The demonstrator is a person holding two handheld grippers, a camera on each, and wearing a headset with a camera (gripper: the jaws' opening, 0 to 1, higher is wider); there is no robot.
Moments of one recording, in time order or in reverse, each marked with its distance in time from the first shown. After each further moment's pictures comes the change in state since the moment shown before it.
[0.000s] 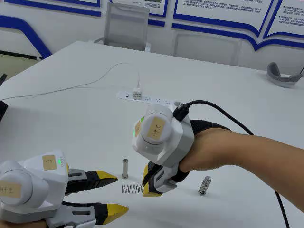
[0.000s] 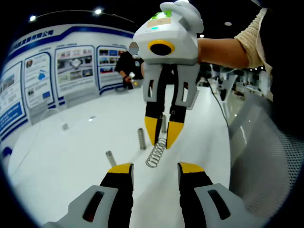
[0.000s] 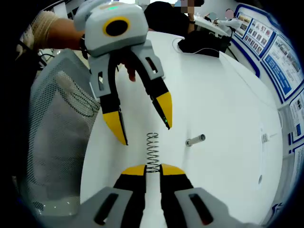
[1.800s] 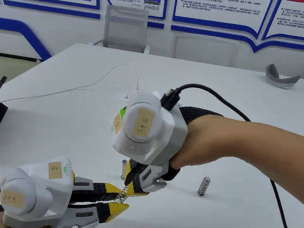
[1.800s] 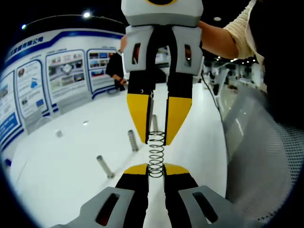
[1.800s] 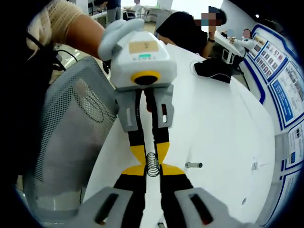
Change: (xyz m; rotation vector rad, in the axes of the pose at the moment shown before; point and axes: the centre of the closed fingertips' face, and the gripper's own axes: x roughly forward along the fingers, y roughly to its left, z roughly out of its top) left arm 0.005 -0.014 0.000 0.075 0.008 -0.051; right arm -0.026 0.021 0.050 -0.174 -0.041 -0.002
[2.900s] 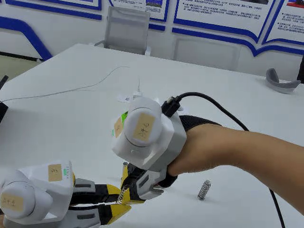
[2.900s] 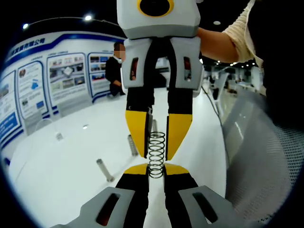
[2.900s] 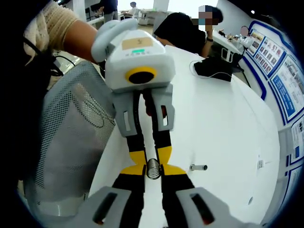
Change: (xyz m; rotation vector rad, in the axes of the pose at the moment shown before) left arm 0.000 -0.001 0.006 -0.007 -0.047 -0.002; right arm 0.010 0.002 0.001 0.050 -0.033 0.026
